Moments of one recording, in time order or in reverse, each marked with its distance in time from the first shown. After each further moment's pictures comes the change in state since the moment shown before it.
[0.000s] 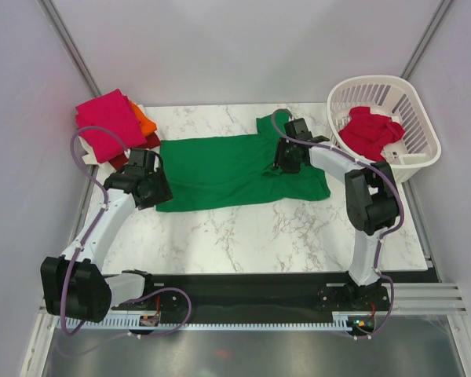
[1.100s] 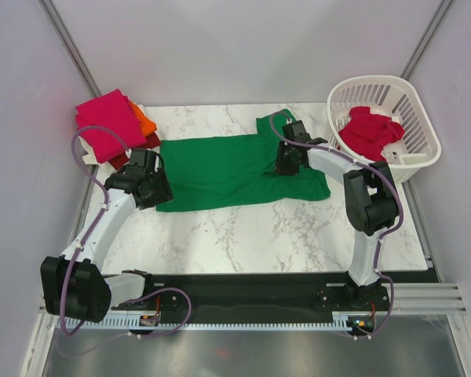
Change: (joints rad) left arm -0.008 0.000 0.000 0.000 -0.002 0.001; right arm 0.012 -0.006 -0.020 0.002 0.000 -0.003
